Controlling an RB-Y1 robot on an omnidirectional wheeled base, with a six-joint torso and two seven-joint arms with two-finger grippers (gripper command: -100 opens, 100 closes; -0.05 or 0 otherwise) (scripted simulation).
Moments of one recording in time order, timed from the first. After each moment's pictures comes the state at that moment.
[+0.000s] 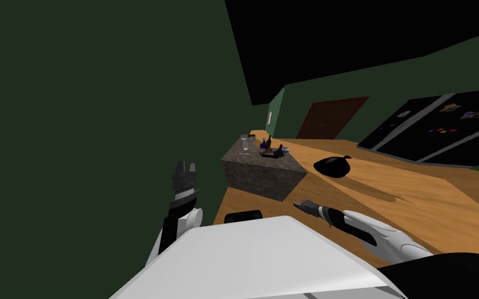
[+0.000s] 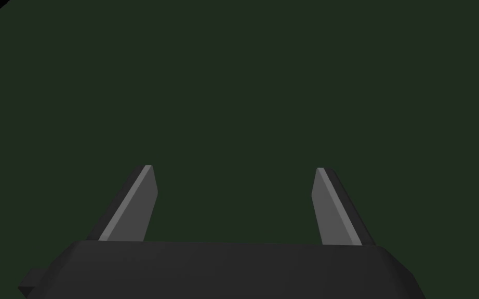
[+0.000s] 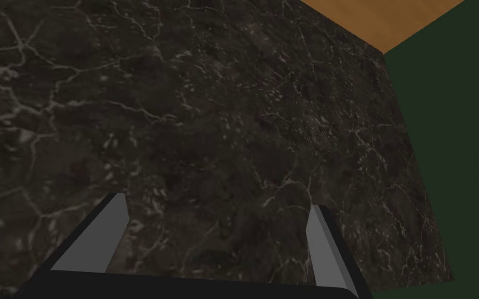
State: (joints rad) left arm 0.53 -0.04 0.01 -2.32 0.04 -0.44 -0.05; right arm 0.36 -1.10 0.43 -1.11 0.48 -0.50 0.15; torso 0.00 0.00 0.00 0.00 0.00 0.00
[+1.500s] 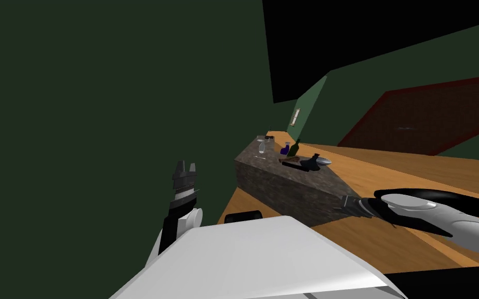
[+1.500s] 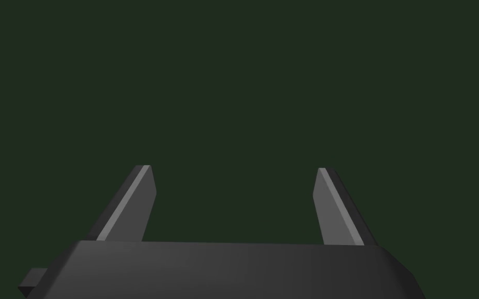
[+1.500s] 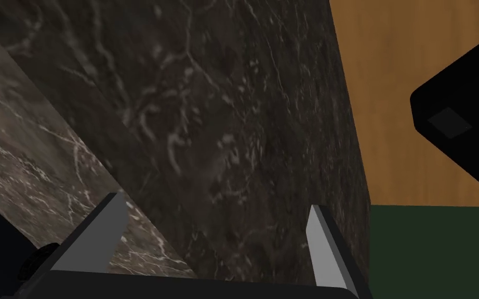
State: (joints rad) left arm 0.53 -0.04 0.01 -2.32 0.04 -0.44 -0.05; right arm 0.20 -1.39 0.56 -0.76 0.74 -0.64 0.22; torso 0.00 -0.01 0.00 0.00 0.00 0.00
